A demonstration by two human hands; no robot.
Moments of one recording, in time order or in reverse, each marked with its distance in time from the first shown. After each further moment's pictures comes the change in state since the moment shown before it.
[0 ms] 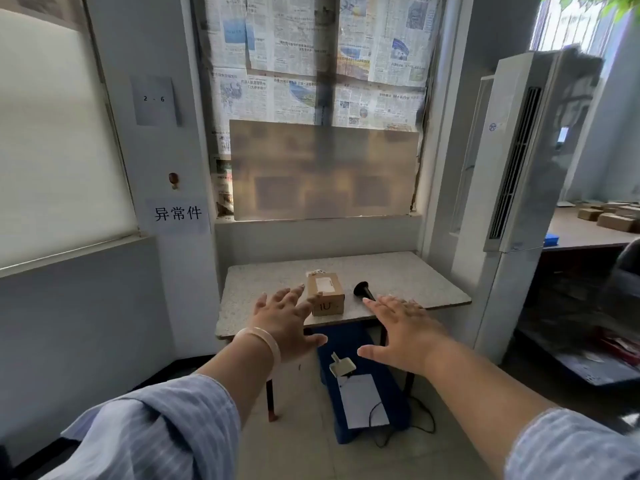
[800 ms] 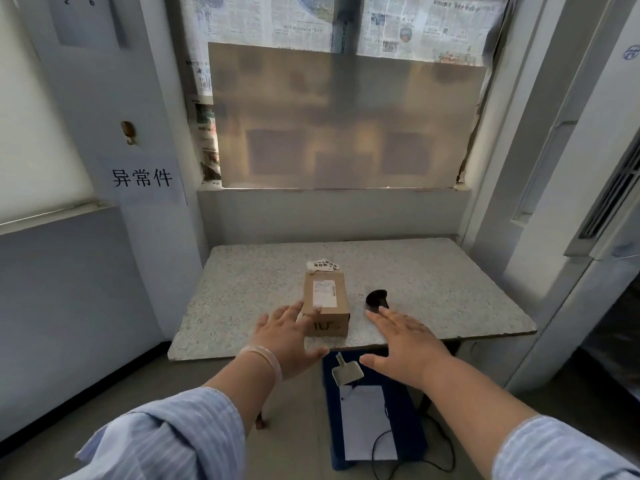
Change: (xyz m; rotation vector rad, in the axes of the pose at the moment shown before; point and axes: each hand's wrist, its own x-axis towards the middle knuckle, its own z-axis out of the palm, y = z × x) left_hand 0.324 -0.041 0.135 -0.073 -0.174 -0.170; right_hand 0.338 0.155 0.095 0.102 -0.210 -0.038
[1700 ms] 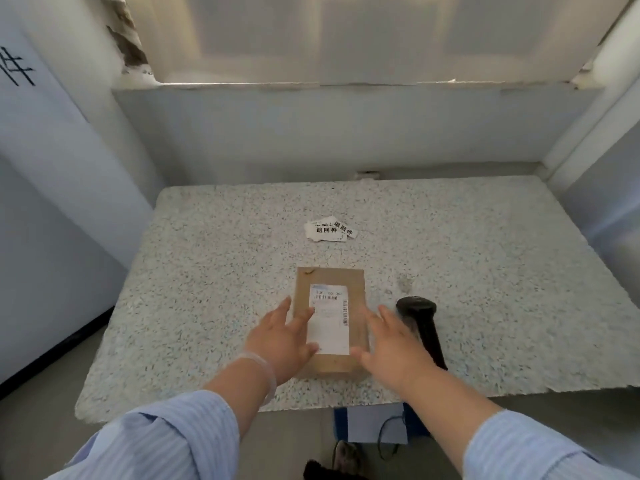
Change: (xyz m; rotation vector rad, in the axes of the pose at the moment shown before) left_hand 0.331 -0.090 0.140 -0.199 -0.376 -0.179; right_hand 0.356 0.083 0.109 0.359 -0.306 0.148
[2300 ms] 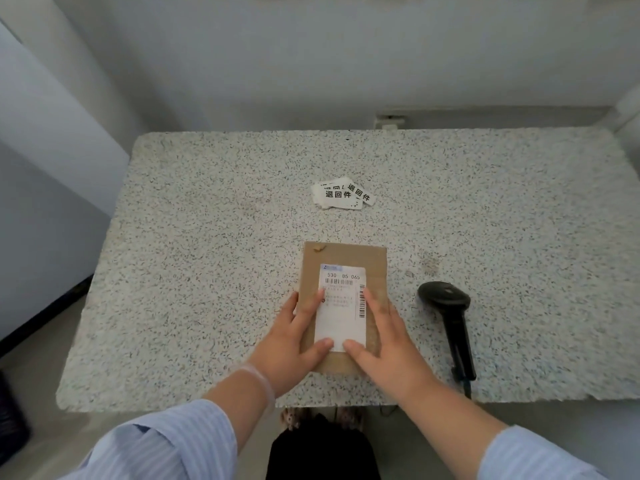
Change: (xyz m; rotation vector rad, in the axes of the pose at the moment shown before) left_hand 0.038 -0.020 0.048 -0.547 0.005 0.084; right_hand 0.047 0.012 0.041 0.387 0.016 -0.059
